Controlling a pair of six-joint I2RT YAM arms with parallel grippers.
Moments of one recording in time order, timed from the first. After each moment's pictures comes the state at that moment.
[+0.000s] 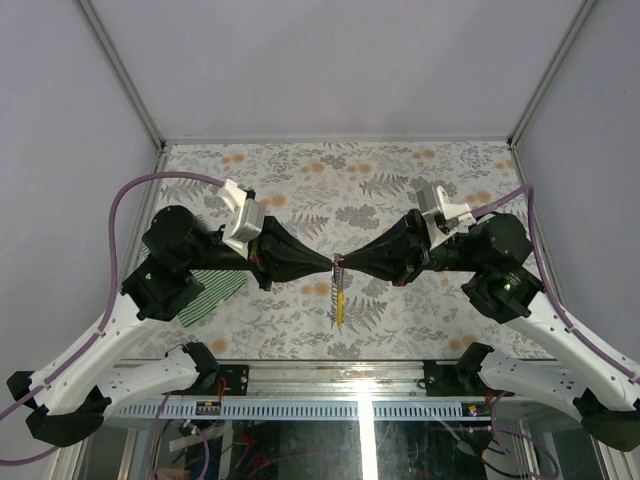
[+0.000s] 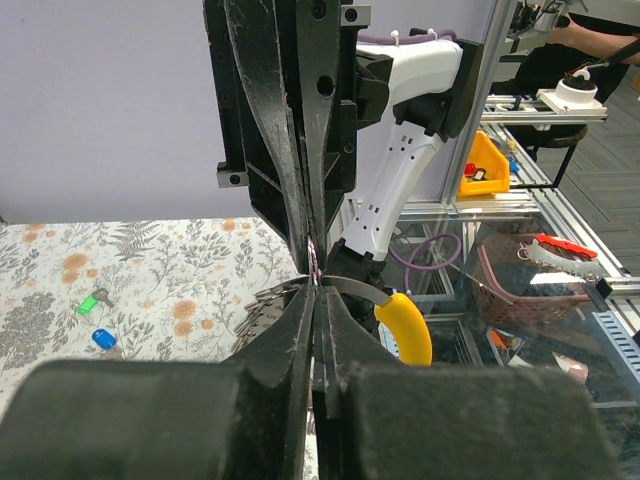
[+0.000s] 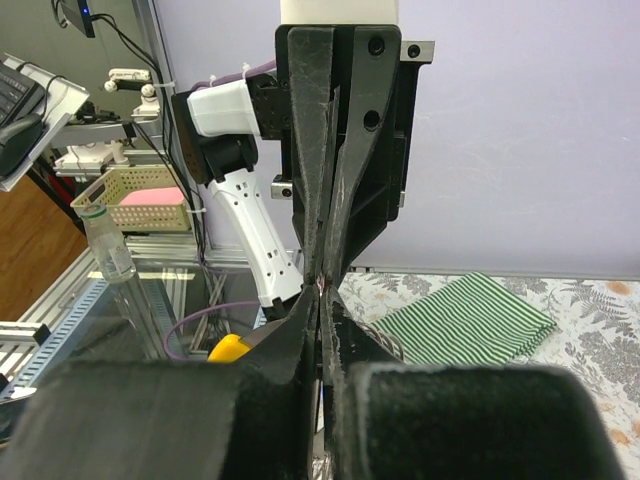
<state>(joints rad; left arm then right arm) -0.81 0.89 1.17 -0.06 0.80 -0.18 0.84 0.88 1.05 0.20 -0.77 0.27</state>
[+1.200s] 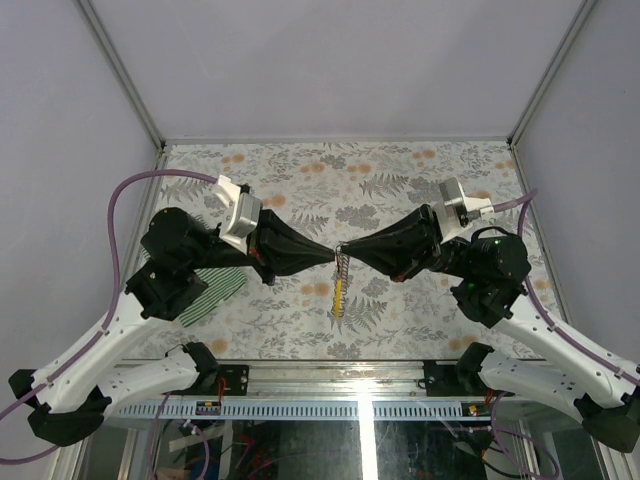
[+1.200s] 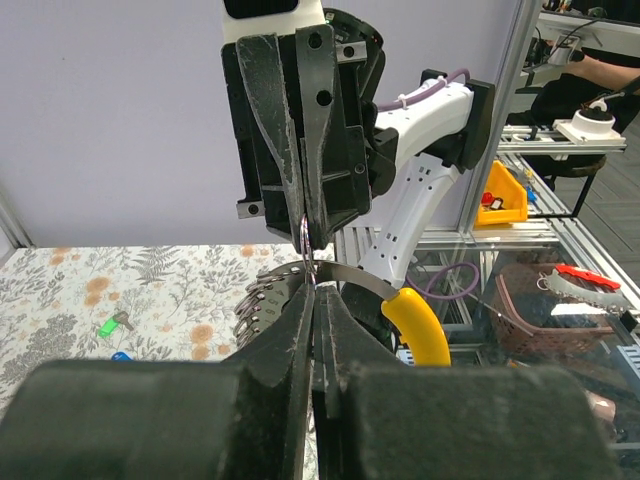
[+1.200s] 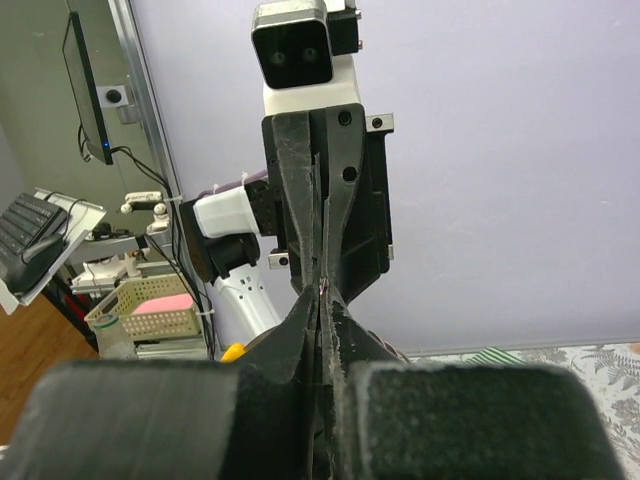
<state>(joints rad) -0.81 0.90 1.15 0.04 0.77 -0.21 0.84 0.87 0.88 0.62 -0.63 0.53</state>
